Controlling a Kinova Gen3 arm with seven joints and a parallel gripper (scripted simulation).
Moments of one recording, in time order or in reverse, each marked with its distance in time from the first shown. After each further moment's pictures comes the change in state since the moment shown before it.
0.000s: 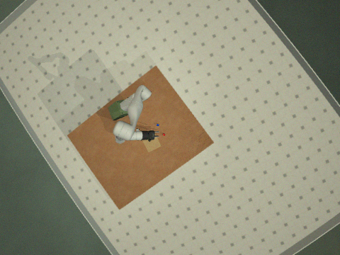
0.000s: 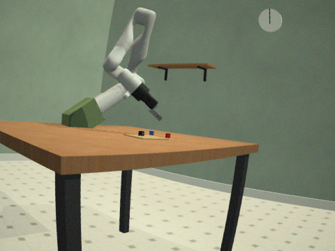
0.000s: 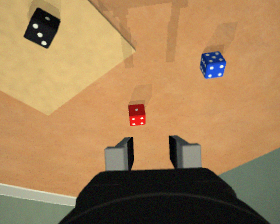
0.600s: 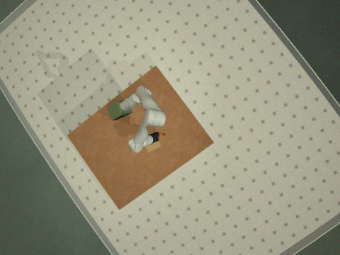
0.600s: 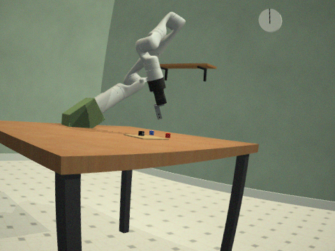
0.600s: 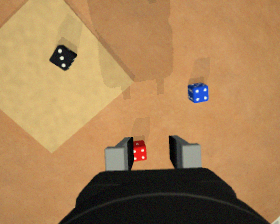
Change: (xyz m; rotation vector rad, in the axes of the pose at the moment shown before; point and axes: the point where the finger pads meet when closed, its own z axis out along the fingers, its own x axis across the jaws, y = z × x) arm -0.002 0.010 -0.003 0.539 0.027 0.082
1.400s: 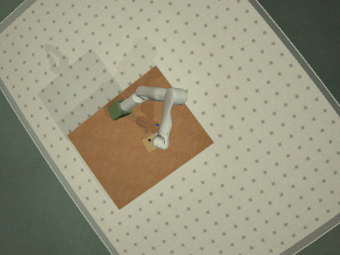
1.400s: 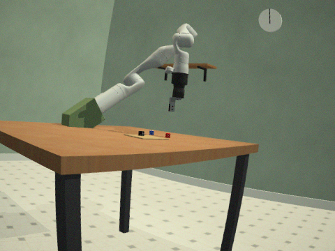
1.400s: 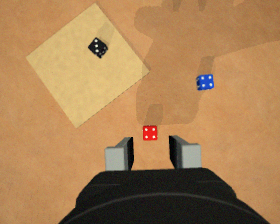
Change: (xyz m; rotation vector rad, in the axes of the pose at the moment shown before) arm 0.005 0.065 -0.015 0.359 -0.169 -0.057
